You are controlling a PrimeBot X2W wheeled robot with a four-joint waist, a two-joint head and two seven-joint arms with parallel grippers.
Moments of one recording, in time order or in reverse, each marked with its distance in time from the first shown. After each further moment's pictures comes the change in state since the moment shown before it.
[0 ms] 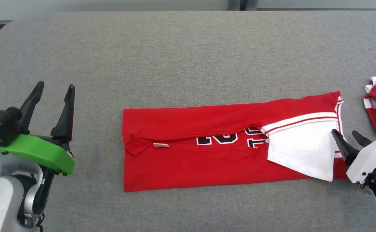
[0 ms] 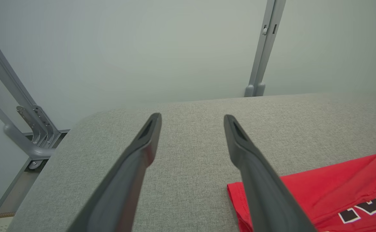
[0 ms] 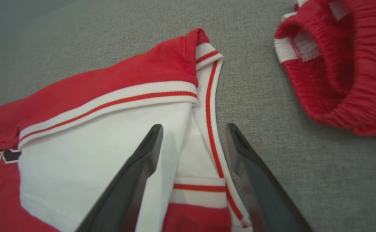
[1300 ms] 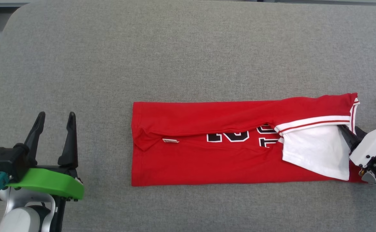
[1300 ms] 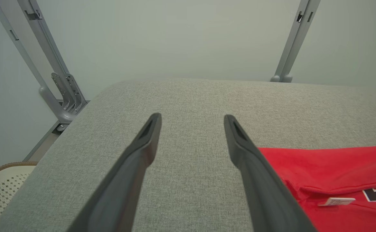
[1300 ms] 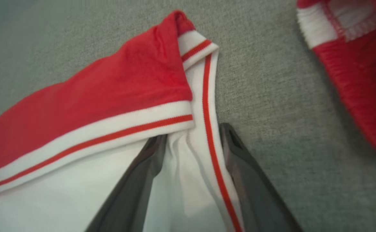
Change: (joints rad) left arm 0.186 -0.142 0.122 -0.020 0.132 0.001 -0.102; right arm -0.143 0.056 0.008 0.265 0.065 0.058 0.051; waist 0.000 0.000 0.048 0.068
